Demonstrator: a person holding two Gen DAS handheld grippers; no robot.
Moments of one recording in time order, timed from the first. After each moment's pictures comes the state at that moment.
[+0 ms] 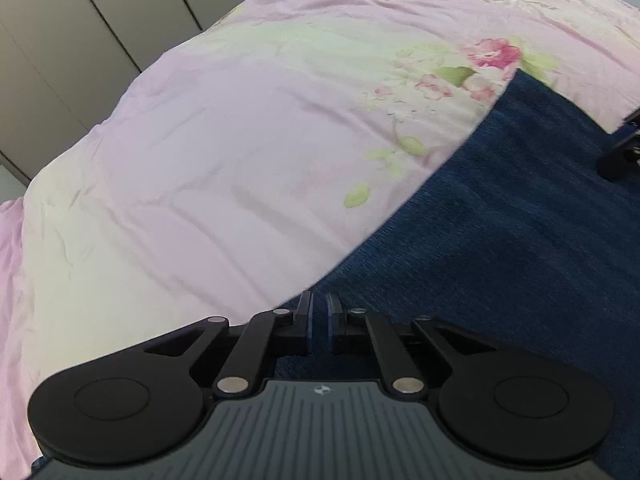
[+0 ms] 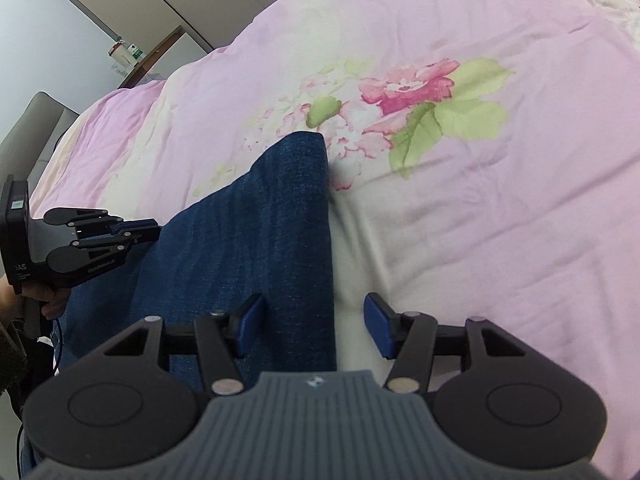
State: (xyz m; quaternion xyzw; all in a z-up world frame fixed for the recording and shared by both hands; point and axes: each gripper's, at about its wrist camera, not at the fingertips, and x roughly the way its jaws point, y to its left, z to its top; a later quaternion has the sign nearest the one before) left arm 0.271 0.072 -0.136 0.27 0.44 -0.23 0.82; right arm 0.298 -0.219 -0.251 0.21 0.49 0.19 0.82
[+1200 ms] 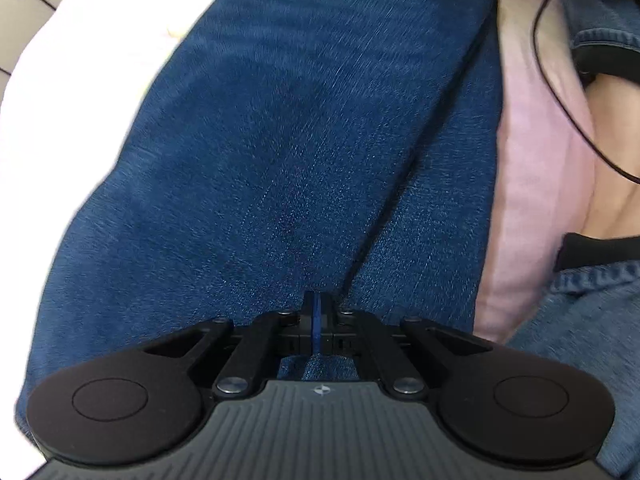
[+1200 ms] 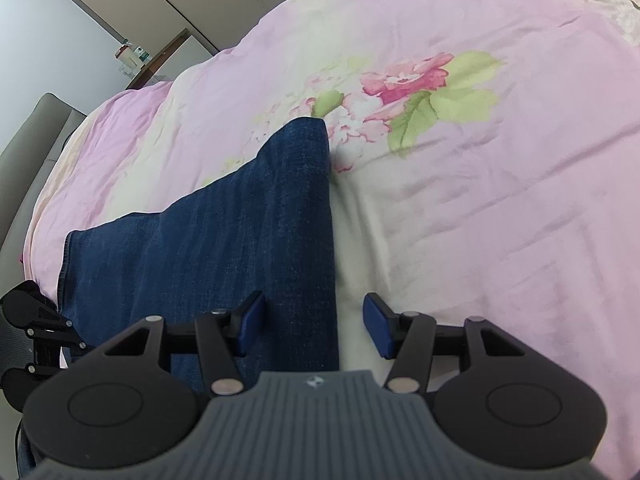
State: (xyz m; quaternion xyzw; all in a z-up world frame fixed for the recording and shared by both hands) left arm 0.168 0.048 -0.159 0.39 0.55 -0.33 0.67; right arm 0.281 -0.225 -0.253 0.22 0.48 0.20 0.82
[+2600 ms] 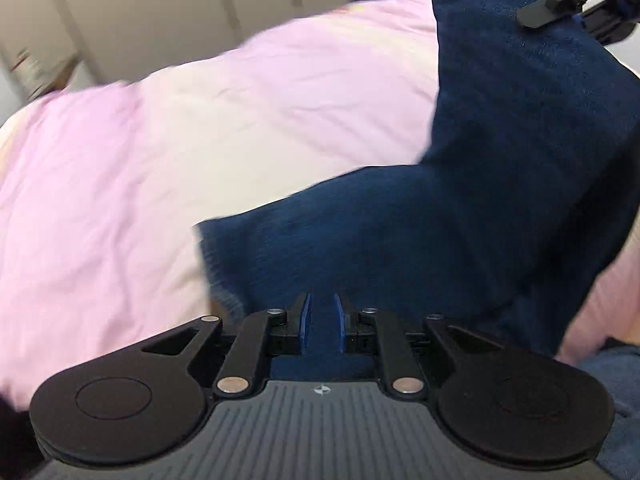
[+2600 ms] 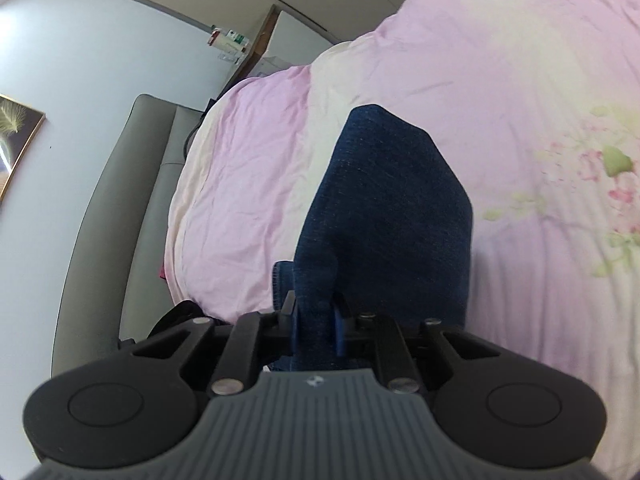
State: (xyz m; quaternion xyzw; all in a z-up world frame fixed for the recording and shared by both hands) left arm 0.183 0.249 -0.044 0.14 0.47 -0.12 0.86; right arm 0.325 -0.063 -0.053 0.31 0.51 0.33 0.73
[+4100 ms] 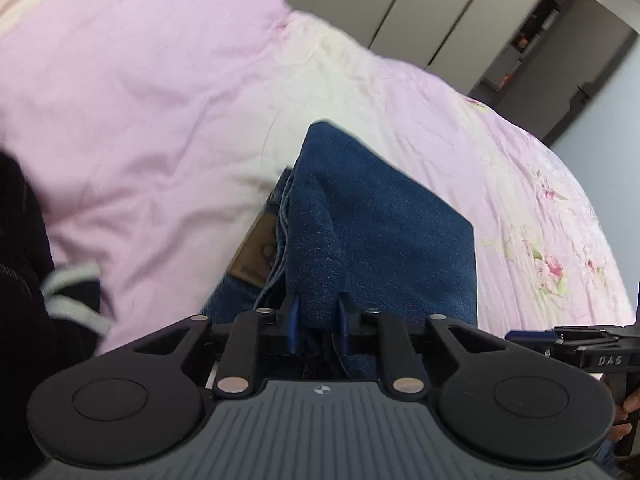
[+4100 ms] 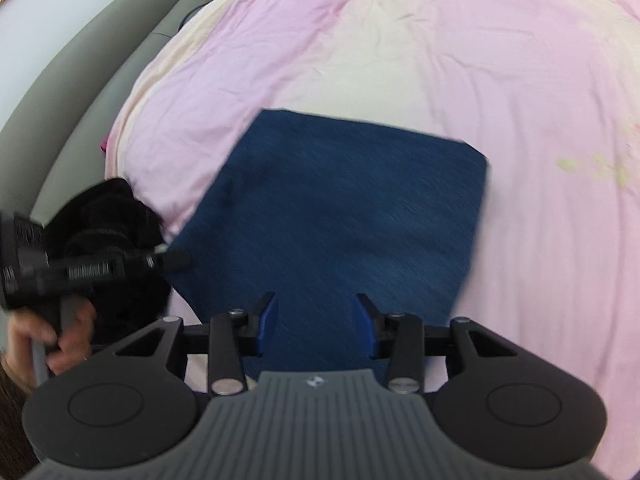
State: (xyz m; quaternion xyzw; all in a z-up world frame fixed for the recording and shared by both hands) left arm 0.128 0.333 -0.055 -0.18 0.45 -0.02 0.88; right arm 0.258 0.061 -0.138 0.11 0.53 0.35 0.77
